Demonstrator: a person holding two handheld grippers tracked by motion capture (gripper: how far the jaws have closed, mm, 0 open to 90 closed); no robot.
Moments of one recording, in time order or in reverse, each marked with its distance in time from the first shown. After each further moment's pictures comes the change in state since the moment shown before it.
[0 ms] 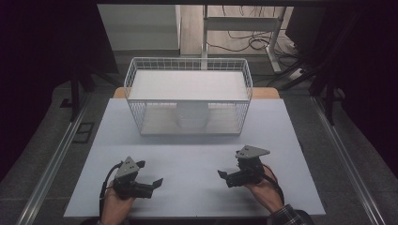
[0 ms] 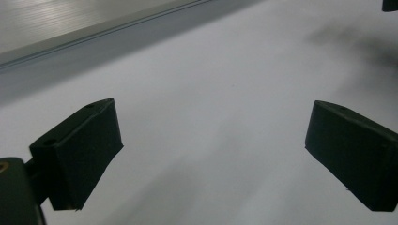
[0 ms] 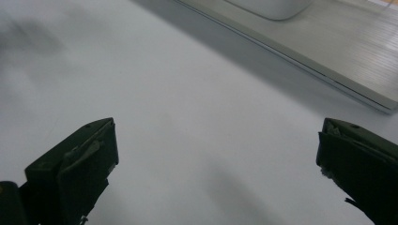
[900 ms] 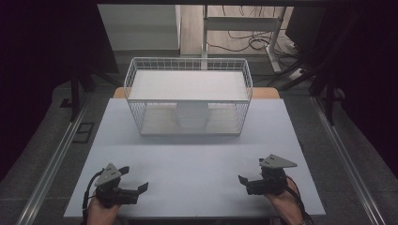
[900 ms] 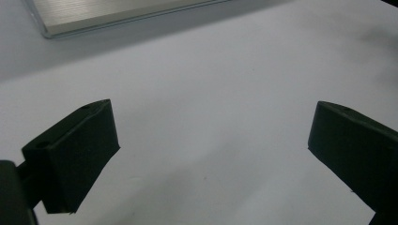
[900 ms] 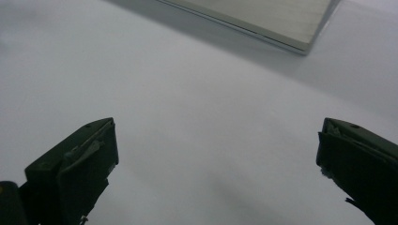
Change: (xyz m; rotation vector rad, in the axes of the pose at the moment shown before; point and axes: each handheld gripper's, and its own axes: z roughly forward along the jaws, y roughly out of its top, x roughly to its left) left arm 0.010 -0.022 -0.037 -0.023 0.059 -0.080; right arm -0.016 -0.039 -0.050 -0.016 -0.122 0.101
